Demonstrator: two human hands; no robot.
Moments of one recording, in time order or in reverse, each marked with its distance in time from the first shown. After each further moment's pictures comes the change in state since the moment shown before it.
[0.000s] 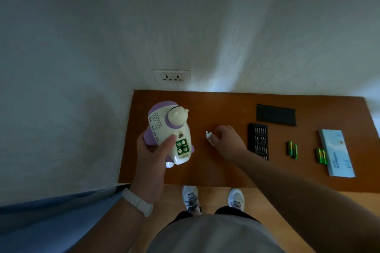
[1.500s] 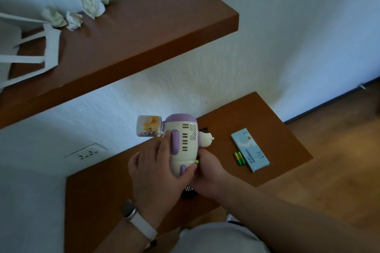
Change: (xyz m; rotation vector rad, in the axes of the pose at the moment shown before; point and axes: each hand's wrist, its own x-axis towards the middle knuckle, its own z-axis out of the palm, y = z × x) left_hand -0.079 -0.002 0.268 1.519 -0.210 1.114; right_hand -0.119 0.082 -0.189 2.079 -0.260 0.299
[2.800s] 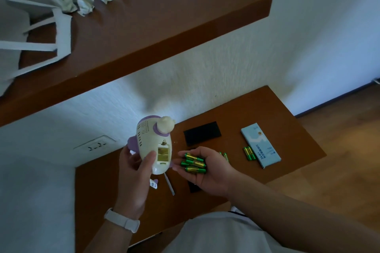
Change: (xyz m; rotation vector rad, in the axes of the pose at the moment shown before) left_hand -0.014 -0.081 0.017 -1.234 -0.057 -0.757; right_hand 0.014 0.009 -0.010 0.043 -0.054 0.164
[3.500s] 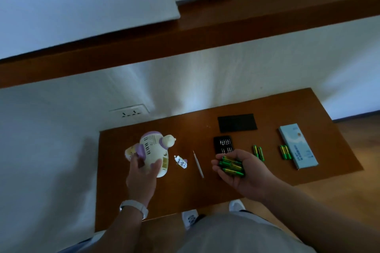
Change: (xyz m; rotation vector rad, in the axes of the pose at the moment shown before) left_hand 0.026 -0.131 -0.135 0.313 0.237 -0.129; right_hand 0.029 0.051 0.003 -0.215 0.343 -0.022
